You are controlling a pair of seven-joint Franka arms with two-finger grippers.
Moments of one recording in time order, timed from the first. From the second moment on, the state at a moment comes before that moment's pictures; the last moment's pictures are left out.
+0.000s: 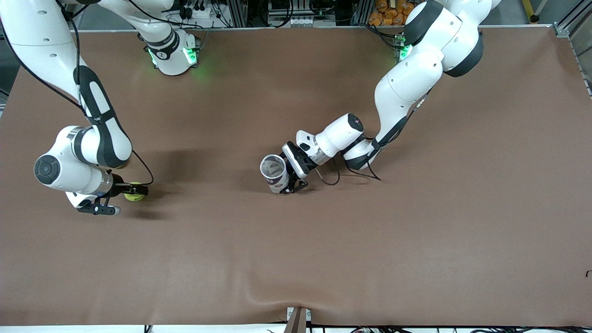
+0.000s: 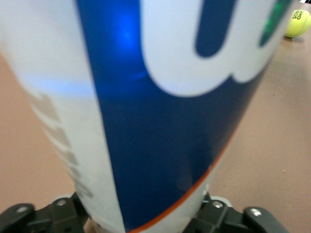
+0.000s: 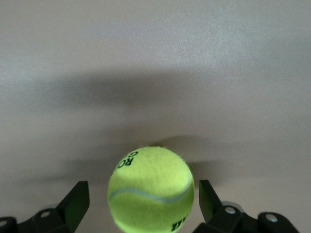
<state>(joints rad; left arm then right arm) -0.35 1.08 -0.45 -1.68 0.45 3.55 0.12 -0.05 0.53 -0.06 -1.95 0.10 2.37 -0.07</state>
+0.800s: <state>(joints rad) -0.35 1.08 -0.45 -1.68 0.45 3.55 0.12 -0.05 0.49 -0.05 -1.63 0.18 1.89 0.00</state>
